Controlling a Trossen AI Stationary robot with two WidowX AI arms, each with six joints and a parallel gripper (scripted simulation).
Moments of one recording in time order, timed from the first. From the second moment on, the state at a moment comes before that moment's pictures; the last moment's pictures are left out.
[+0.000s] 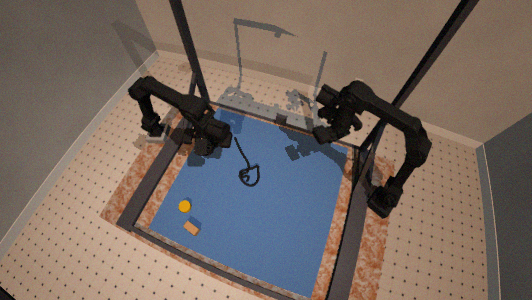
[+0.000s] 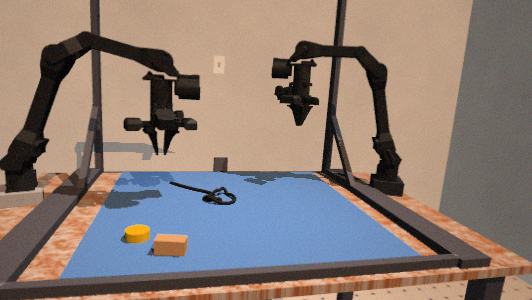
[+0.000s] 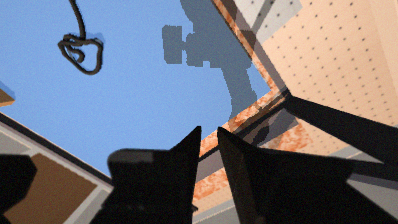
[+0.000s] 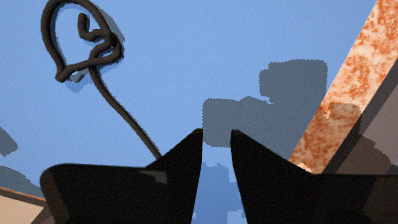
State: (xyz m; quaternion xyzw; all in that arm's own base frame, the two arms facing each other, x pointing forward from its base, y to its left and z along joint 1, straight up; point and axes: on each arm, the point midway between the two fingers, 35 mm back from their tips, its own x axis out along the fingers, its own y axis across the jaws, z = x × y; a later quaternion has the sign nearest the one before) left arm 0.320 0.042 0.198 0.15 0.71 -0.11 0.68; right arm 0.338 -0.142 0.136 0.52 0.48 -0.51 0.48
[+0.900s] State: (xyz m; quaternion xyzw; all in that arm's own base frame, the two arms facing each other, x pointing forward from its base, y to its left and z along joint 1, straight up) left arm 0.320 0.042 0.198 0.15 0.71 -0.11 0.68; right arm 0.381 -0.163 0.115 0.52 0.48 -0.52 0.48
